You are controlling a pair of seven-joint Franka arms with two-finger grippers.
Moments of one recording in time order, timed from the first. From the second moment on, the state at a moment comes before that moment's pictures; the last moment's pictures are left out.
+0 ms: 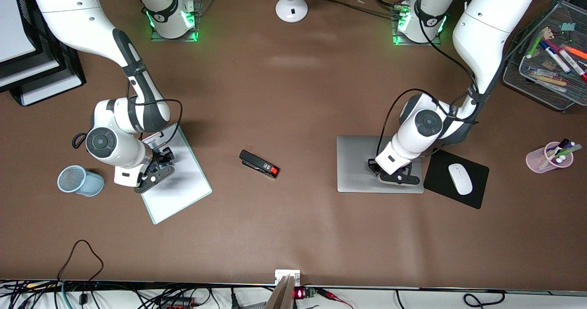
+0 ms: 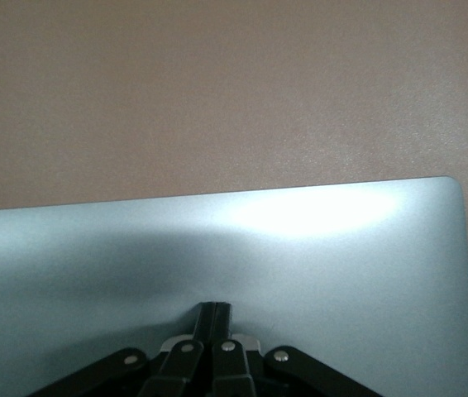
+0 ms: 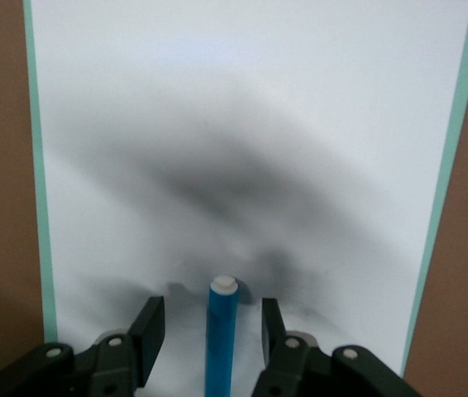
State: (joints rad) left arm 0.01 0.66 -0.33 -1.90 0.26 2.69 -0.40; right arm 0.11 0.61 0.01 -1.79 -0.07 2.32 -0.46
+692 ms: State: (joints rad) left arm 0.01 0.52 -0.33 -1.85 0.26 2.46 -0.40; right arm 0.10 0.64 0.01 -1.78 -0.07 2.35 -0.46
